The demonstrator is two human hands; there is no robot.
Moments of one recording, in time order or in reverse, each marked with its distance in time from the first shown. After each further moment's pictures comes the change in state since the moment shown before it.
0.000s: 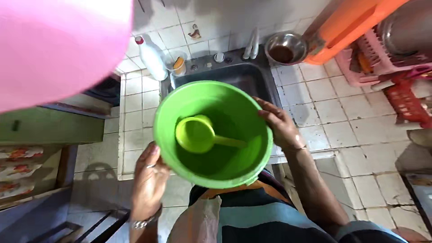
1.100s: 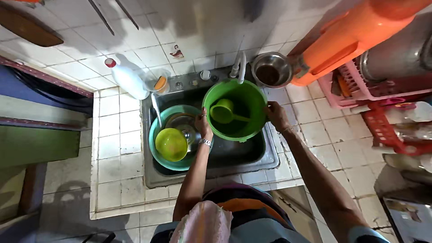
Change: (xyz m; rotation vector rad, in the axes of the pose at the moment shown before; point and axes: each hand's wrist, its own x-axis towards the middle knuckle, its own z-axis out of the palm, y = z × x) left_hand 0.257 -0.257 0.119 0.409 0.369 -0.159; right_hand 0.177 0.078 -0.140 -0.580 0.287 0.233
